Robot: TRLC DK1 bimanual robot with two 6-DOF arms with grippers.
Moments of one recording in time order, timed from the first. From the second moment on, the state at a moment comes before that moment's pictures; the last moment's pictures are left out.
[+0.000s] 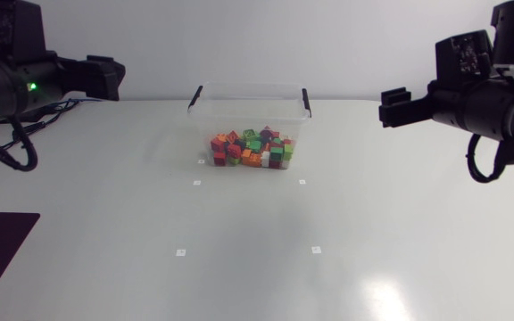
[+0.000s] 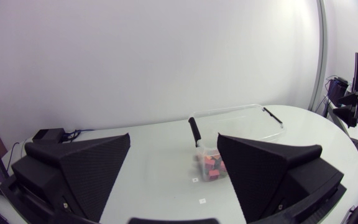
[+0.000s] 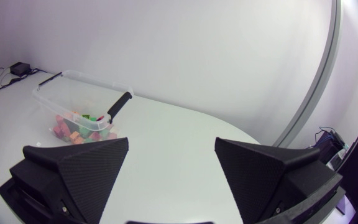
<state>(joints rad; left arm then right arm) -0.19 1.10 0.97 -0.14 -0.07 0.07 0.21 1.16 0.90 -0.12 0.21 -0.16</state>
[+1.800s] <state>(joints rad) -0.01 0.11 0.08 -0.04 0.00 0.04 0.01 0.12 0.08 -0.04 0.03 -0.06</state>
